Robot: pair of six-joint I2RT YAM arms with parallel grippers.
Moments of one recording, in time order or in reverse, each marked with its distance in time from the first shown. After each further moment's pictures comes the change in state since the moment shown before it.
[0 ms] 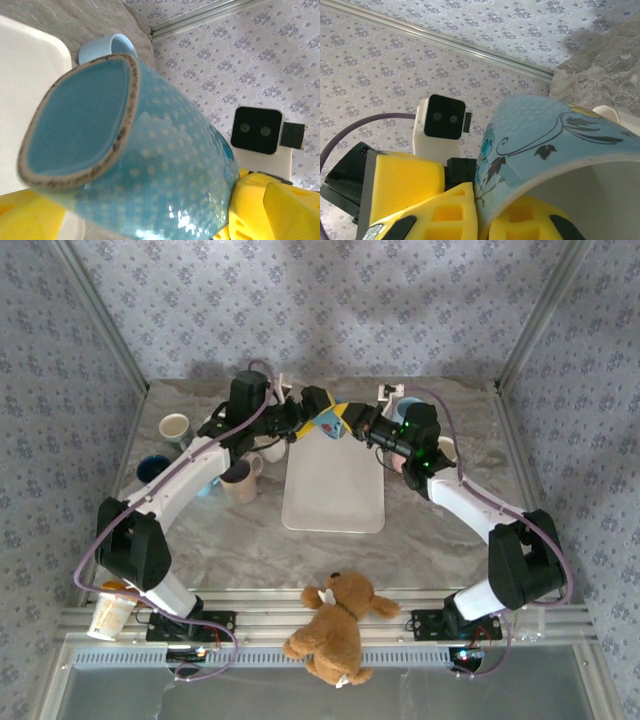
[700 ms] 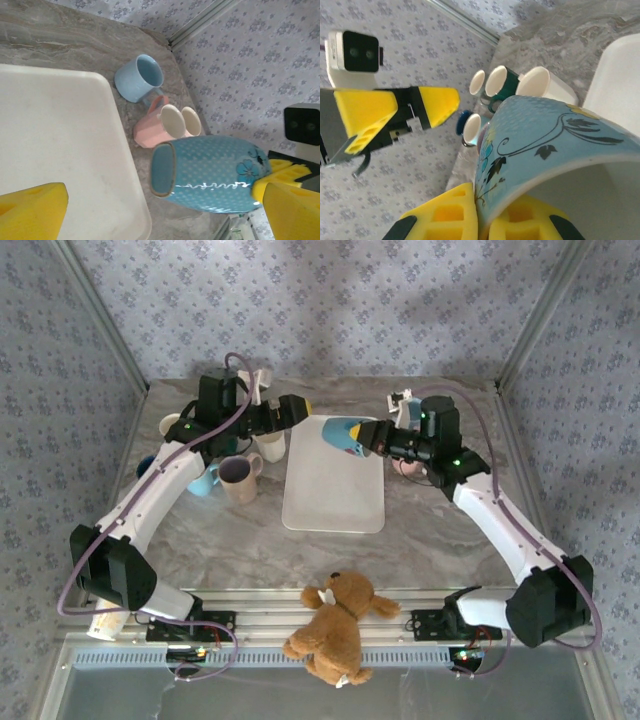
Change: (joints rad) left arm 0.085 -0.128 0.002 -0.214 -0.002 0.387; right arm -0.058 -0.214 0.121 -0.747 -0.080 -0.523
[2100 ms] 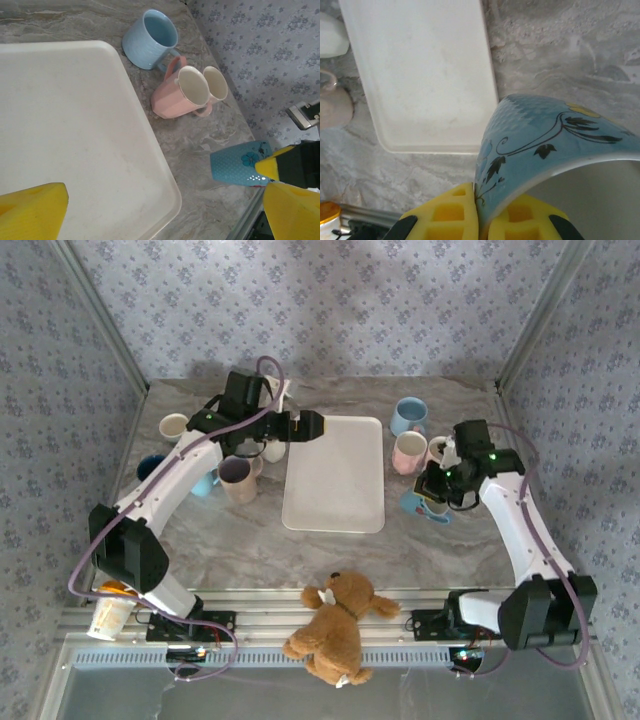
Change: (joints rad) left arm -0.080 0.124 0.112 -0.164 -0.047 0.200; right arm -0.269 -0.011 0.022 -0.845 0.281 -0.281
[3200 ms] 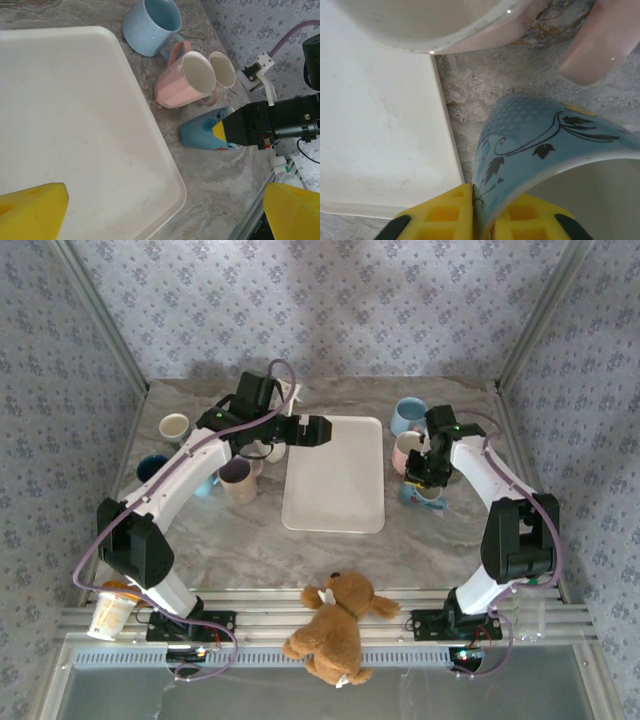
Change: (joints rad) left arm -0.040 0.037 0.033 -0.049 -0.032 0.026; right arm 0.064 0.360 0.122 0.102 0.166 -0.035
